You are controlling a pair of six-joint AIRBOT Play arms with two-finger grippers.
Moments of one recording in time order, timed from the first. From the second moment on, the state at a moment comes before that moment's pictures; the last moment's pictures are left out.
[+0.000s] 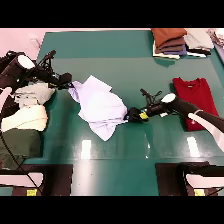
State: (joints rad) left arm -0.03 -1.48 1.36 1.03 -1.10 -1.46; right arm 0.30 -1.47 0.84 -0.54 0.98 1.27
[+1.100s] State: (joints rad) left arm 0.00 -0.86 1.90 1.06 -1.09 -1.42; right arm 0.05 -0.82 1.59 -1.00 1.29 1.38
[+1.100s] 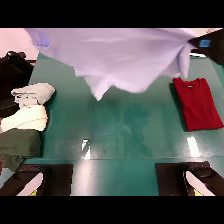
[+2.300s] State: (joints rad) left arm 0.00 -1.23 1.30 1.12 -1.07 -1.38; right arm 0.08 -1.17 1.12 -1.05 1.10 1.48
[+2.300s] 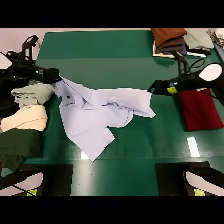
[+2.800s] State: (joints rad) left arm 0.00 -1.24 1.29 1.12 -1.07 -1.38; right arm -0.08 -1.46 1.12 -1.01 1.08 1.47
